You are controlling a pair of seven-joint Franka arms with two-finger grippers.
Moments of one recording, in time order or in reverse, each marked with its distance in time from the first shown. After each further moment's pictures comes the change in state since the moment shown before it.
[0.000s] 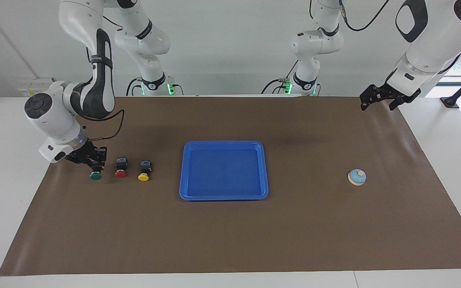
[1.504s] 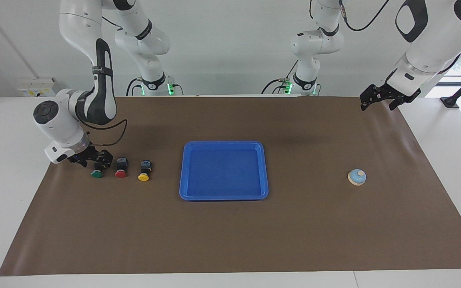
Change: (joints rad) left arm 0.000 0.000 0.000 0.000 0.000 0.000 0.000; right arm -0.091 0.017 -0.018 -0.207 -0.003 0.231 -0.008
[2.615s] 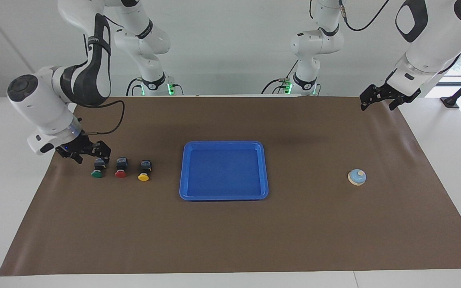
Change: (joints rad) left arm 0.000 0.000 0.000 0.000 0.000 0.000 0.000; right arm 0.063 0.026 0.000 0.294 0.072 -0.262 0.095
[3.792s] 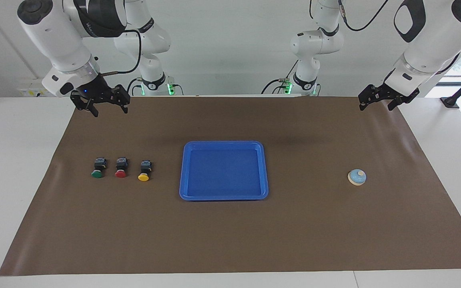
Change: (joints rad) left arm -0.003 0.000 -0.006 0.000 0.000 0.000 0.000; right arm 0.159 -0.328 0.007 0.035 0.004 -0.390 0.033
